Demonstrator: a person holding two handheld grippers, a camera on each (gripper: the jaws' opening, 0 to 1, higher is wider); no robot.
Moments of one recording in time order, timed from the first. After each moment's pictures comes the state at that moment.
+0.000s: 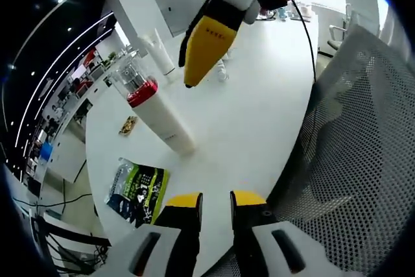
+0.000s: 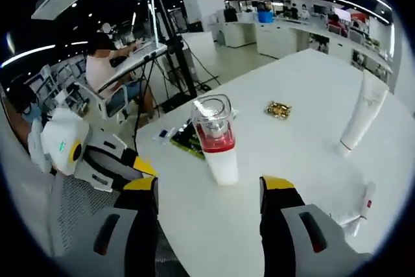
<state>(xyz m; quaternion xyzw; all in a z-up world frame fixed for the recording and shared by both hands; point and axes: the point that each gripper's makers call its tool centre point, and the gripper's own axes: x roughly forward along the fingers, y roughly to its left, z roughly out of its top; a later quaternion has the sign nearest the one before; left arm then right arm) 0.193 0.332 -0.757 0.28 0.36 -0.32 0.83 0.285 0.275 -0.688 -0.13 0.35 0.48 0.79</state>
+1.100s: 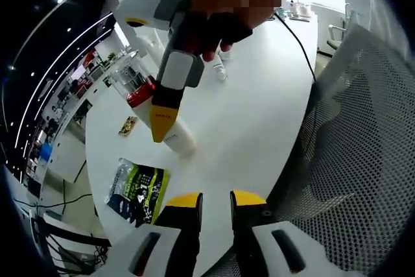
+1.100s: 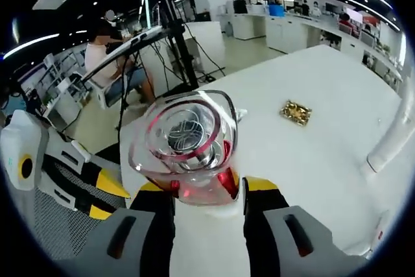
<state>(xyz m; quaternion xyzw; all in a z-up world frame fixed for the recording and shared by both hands) 0.194 0.331 -0.757 0.28 0.36 -0.32 0.83 0.311 0.318 -0.732 -0.11 0.36 0.51 0.77</state>
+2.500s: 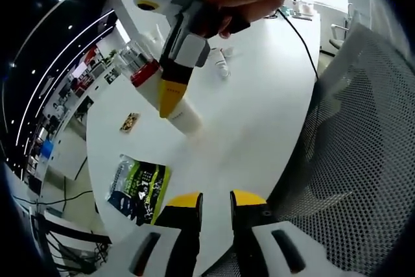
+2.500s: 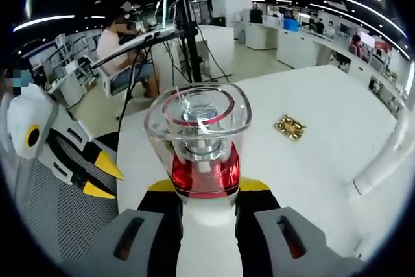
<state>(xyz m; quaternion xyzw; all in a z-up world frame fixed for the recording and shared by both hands) 0.195 0.335 -0.759 0.28 0.37 -0.31 0.83 0.319 0.295 -0.716 -0.16 0.31 0.53 0.77</state>
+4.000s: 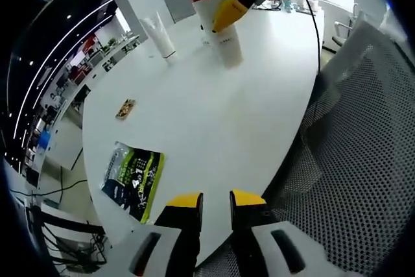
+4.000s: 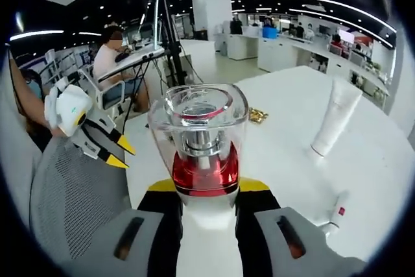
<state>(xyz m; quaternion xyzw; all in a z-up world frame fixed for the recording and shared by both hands) 0.190 0.343 -0.769 0.28 0.40 -0.30 0.82 0.301 0.203 -0.676 -0.11 0.28 0.49 0.82</state>
